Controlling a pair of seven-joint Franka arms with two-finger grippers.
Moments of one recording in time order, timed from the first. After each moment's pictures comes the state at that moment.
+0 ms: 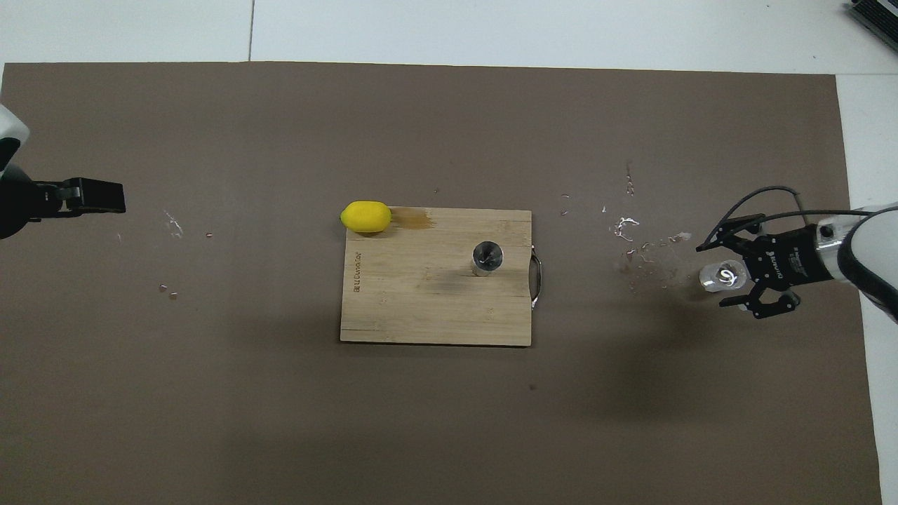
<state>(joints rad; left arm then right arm) 0.02 -0.11 -0.10 -1.77 0.05 1.85 -0.15 -0.33 0.13 0.12 -2.05 0.47 1.89 0.67</state>
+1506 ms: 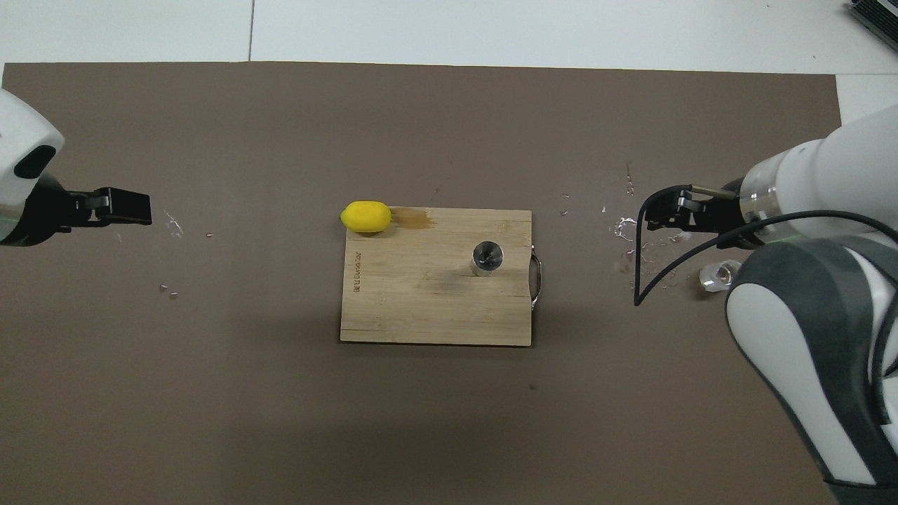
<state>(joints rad) 0.00 -0.09 -0.11 -1.77 0.00 1.81 -0.15 0.02 -0.01 0.11 -1.77 0.04 1.84 0.37</state>
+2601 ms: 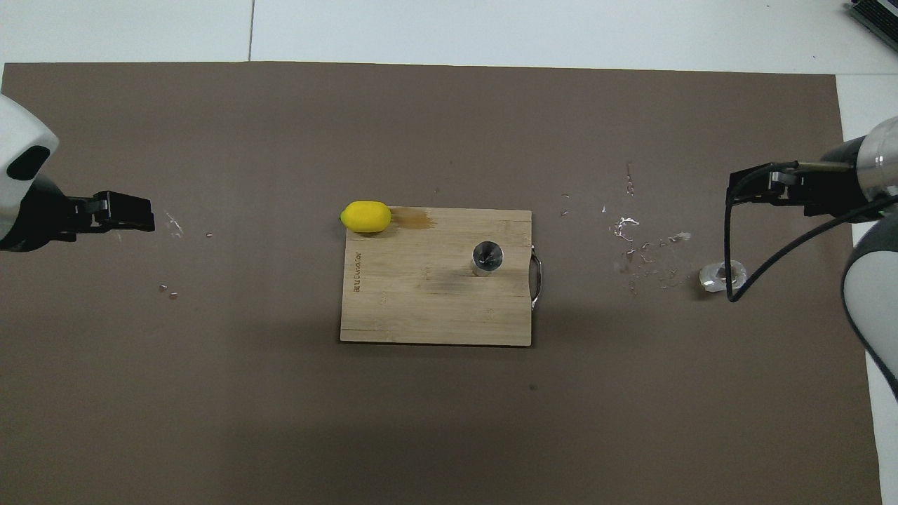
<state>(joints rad) 0.01 -0.09 -0.10 -1.76 -0.03 1.77 -0.16 -0.05 0.00 0.11 -1.62 0.00 1.69 0.20</state>
